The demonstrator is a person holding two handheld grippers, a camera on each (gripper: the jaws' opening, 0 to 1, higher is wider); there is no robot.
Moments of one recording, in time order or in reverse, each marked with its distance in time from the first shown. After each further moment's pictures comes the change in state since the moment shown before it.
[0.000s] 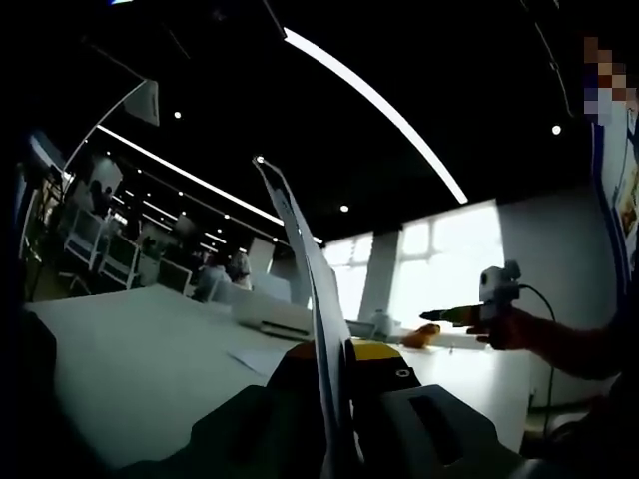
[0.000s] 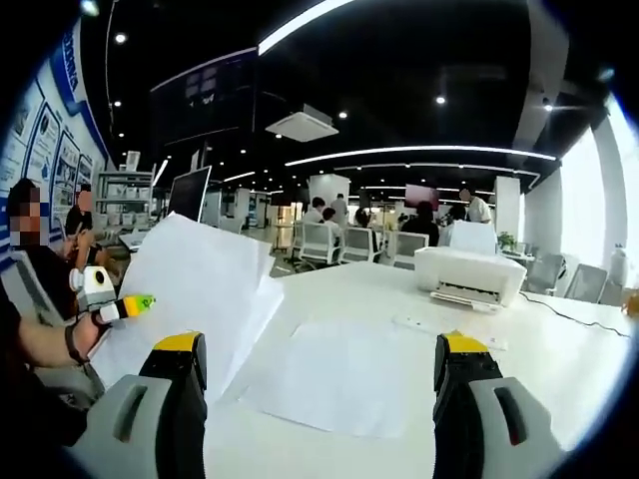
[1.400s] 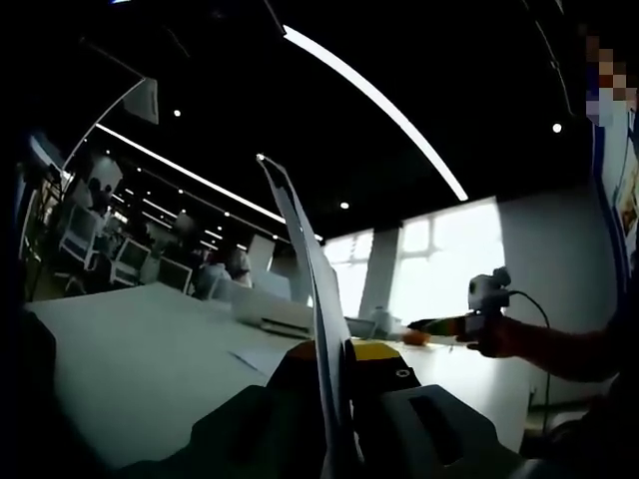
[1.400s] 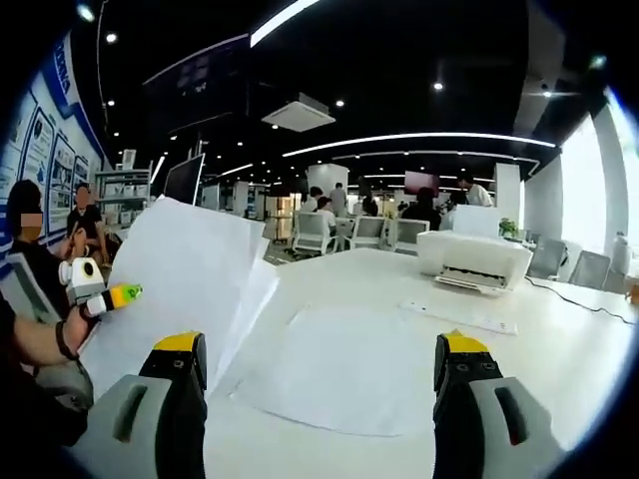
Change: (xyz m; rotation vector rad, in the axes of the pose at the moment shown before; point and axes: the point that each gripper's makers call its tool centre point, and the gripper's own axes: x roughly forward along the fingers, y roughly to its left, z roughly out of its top) left arm 0.001 -0.001 -0.003 0.002 0.016 0.002; right arm 0.022 -0.007 -0.023 0.031 0.038 -0.009
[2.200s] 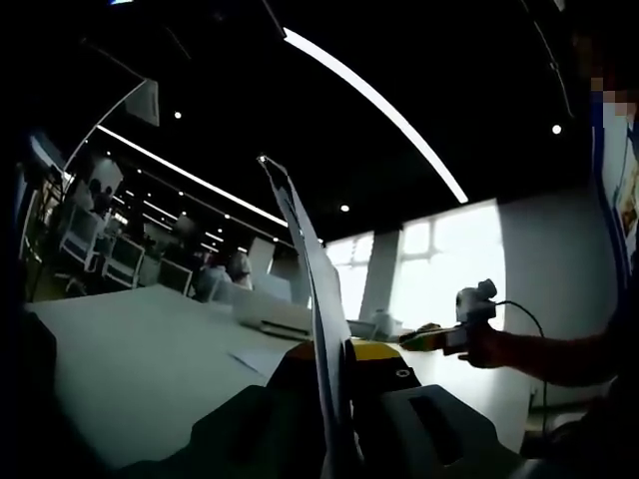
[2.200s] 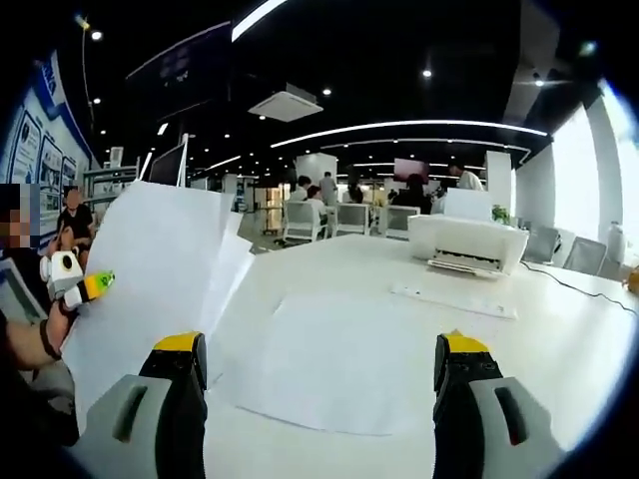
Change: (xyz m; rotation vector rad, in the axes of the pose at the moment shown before) left arm 0.000 0.001 0.002 -0.002 -0.010 0.002; right arm 0.018 -0.009 -0.024 0.031 0.052 -0.032
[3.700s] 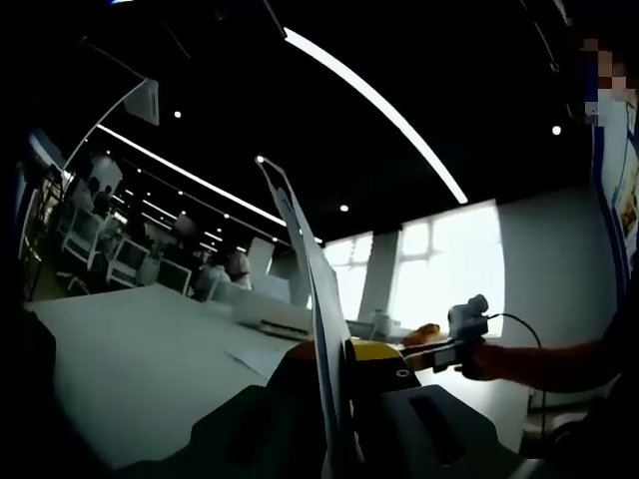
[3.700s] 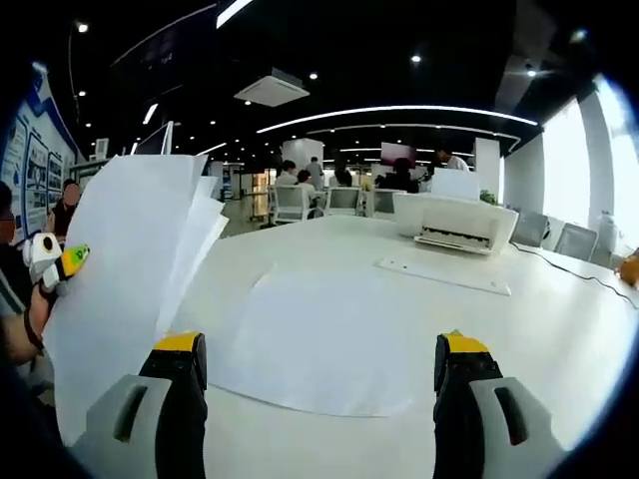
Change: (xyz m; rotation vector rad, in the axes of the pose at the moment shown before) left arm -0.001 -0.002 0.001 -0.003 0.000 -0.004; right arm 0.011 -0.022 -0.029 0.020 0.057 -0.064
